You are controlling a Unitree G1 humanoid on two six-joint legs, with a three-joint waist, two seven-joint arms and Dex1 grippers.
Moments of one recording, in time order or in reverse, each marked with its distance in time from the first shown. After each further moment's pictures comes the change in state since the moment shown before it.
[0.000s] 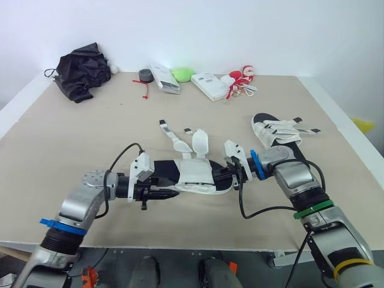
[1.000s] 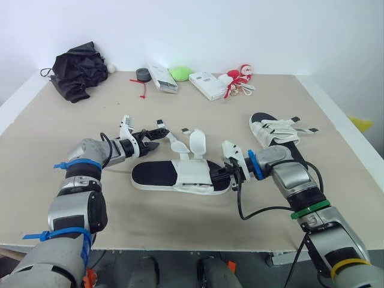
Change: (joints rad) left arm -0.677 -0.285 0.484 1.125 -0.171 0.417 0.672; right arm 0.013 0.028 -0.015 -0.012 -0.020 -0.028 -0.002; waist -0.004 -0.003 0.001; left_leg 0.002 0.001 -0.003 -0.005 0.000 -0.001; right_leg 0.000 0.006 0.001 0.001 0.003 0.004
